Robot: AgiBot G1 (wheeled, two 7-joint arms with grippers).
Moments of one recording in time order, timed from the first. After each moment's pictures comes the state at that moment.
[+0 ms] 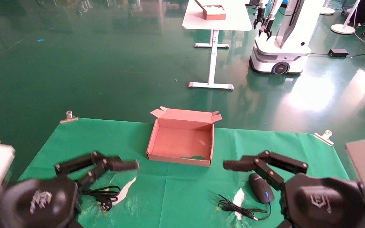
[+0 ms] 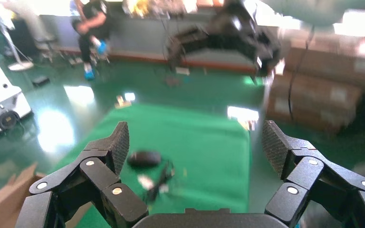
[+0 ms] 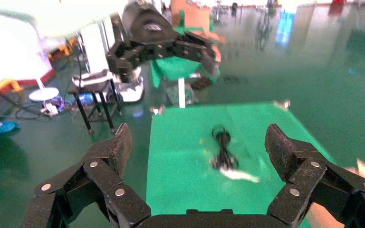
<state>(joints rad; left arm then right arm) -1.14 0.62 0.34 -1.27 0.85 1.53 -0.15 1.06 -0.59 -0.29 1.25 -0.77 -1.51 0.16</state>
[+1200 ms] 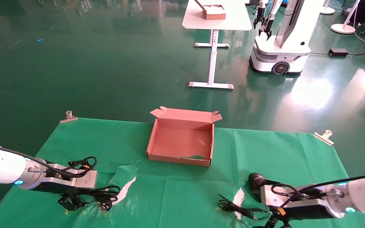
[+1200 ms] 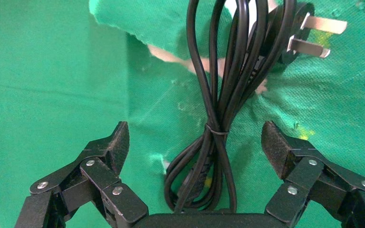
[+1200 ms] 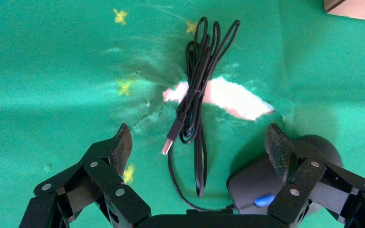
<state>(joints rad) -1.68 1.09 0.82 -0.22 1.84 1.12 0.48 1.50 -1.00 -0.66 0.27 -1.56 -1.32 -0.51</state>
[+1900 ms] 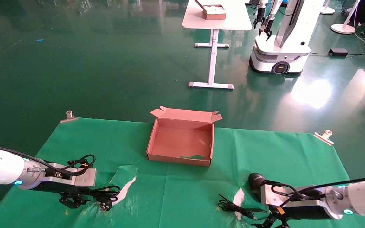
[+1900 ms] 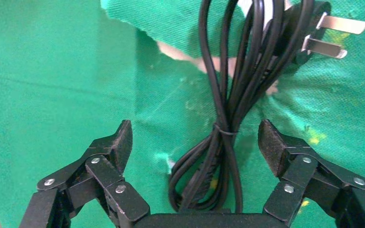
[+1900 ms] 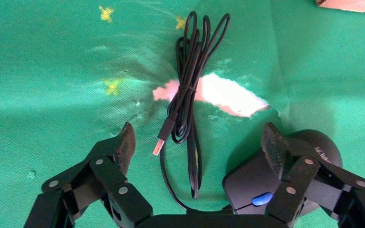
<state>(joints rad) -1.72 1.13 0.81 -0.07 1.83 1.06 0.57 1.54 -1.05 -0.65 0.08 -1.56 -1.28 -0.63</state>
